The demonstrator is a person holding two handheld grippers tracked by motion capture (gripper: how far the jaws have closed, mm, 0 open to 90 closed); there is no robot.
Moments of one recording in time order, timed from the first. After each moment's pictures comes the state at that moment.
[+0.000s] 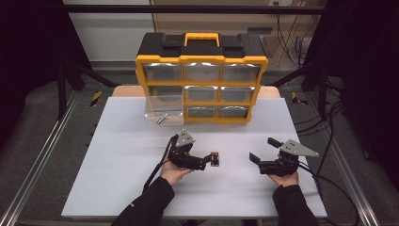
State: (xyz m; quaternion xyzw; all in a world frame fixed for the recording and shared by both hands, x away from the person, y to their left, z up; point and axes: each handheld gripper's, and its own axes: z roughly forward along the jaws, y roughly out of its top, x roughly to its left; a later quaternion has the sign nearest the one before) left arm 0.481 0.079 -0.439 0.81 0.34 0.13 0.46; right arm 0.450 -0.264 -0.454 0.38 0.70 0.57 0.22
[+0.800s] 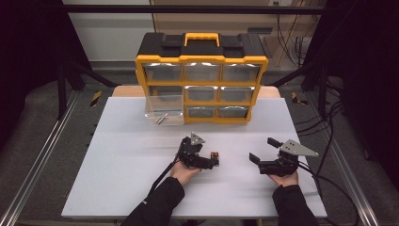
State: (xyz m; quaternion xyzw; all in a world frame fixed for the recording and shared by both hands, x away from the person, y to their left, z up) left arm 0.501 0.051 -0.477 0.82 0.39 0.12 0.39; right arm 0.451 -0.263 -0.454 0.37 0.70 0.56 0.22
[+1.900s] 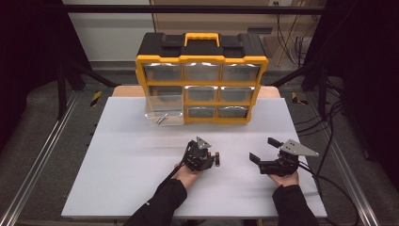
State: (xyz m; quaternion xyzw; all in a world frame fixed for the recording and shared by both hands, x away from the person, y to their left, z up) left arm 0.490 0.036 -0.479 0.84 0.39 0.14 0.35; right arm 0.451 -0.264 -0.454 0.38 0.70 0.56 0.22
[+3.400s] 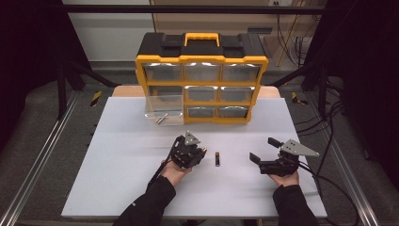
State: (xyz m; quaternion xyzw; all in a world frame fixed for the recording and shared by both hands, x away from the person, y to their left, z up) left arm 0.482 0.074 -0.438 0.84 0.36 0.13 0.38; right arm 0.450 -0.264 -0.453 0.38 0.70 0.57 0.22
